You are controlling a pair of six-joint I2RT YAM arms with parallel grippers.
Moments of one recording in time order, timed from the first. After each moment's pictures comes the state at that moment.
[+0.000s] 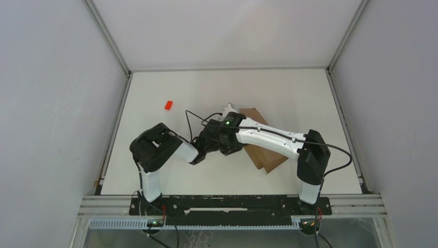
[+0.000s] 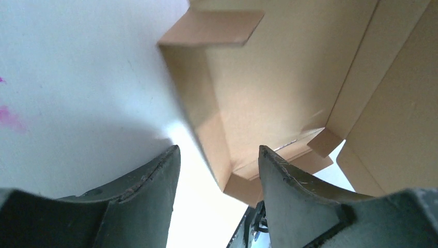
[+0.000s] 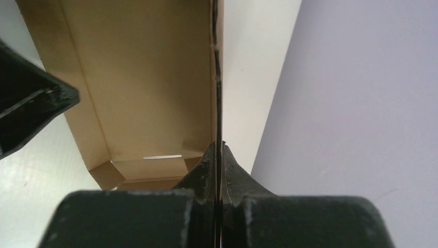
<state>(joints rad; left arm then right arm) -0.78 1.91 0.65 0.82 0.29 -1.22 1.06 1.81 1.60 -1.48 0.93 0.49</state>
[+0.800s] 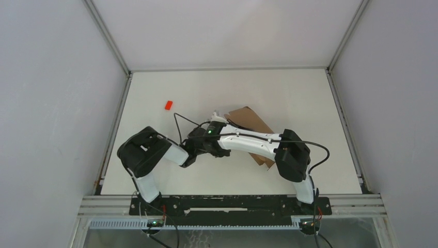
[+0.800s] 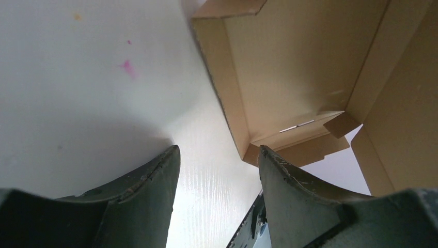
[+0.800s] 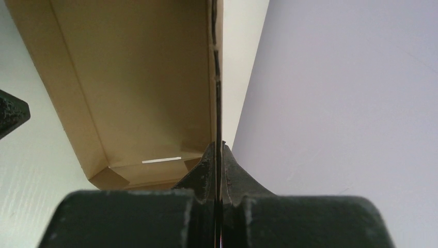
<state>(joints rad) -0.70 1.79 0.52 0.80 0.30 -1.20 1.14 1.98 1.68 -1.57 1.09 0.54</state>
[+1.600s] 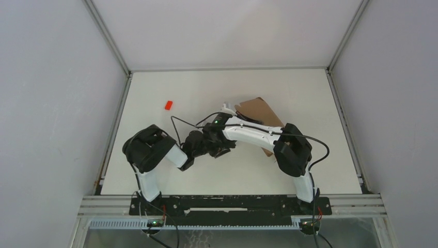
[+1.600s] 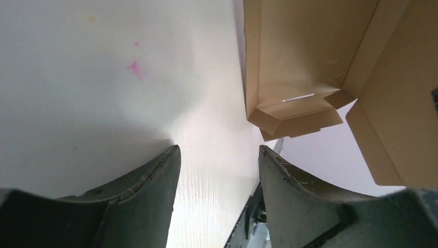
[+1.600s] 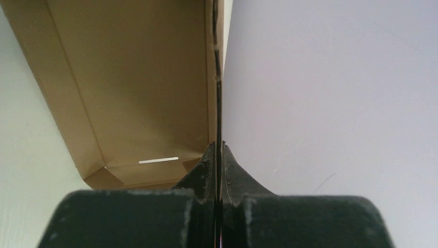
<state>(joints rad) -0.68 1.85 0.47 0.97 0.32 -1.23 1.04 2.00 1.65 -1.59 1.20 0.59</state>
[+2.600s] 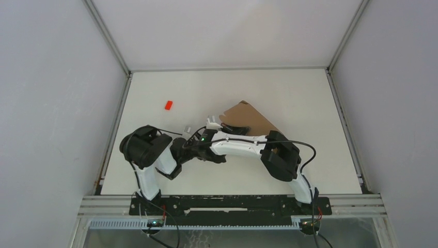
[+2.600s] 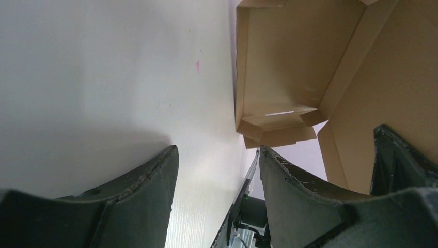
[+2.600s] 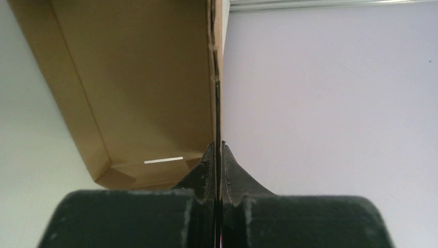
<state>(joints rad) -0.53 1.88 0.23 1.32 0.34 -1.37 1.17 2.09 1.67 -1.60 1.30 0.62</state>
